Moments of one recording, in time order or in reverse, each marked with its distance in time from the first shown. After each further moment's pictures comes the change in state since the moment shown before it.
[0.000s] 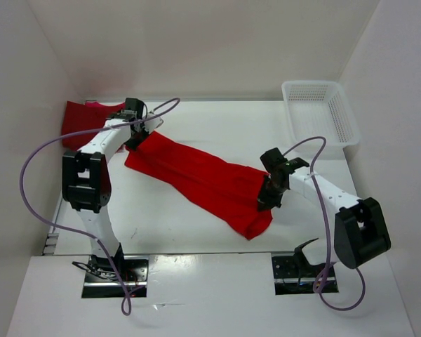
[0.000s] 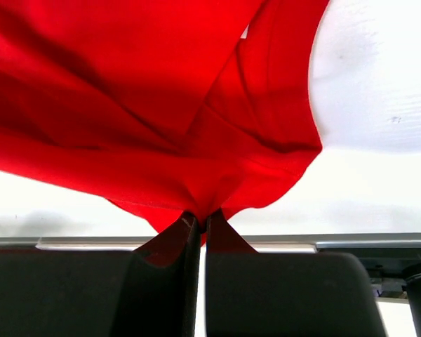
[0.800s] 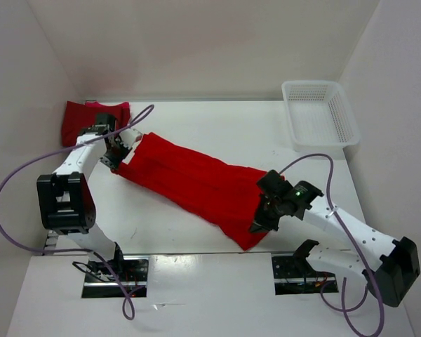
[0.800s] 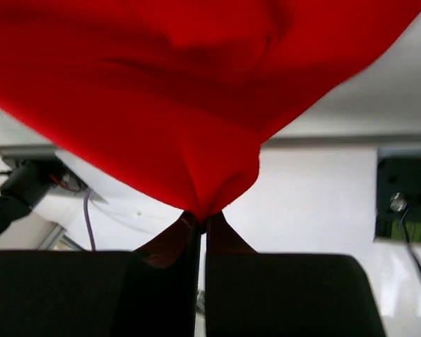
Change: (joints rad) left arm 0.171 -0.269 -0.286 -0.122 0.202 -0.018; right arm 0.320 -0.363 -0.082 -0.141 -0.077 0.319
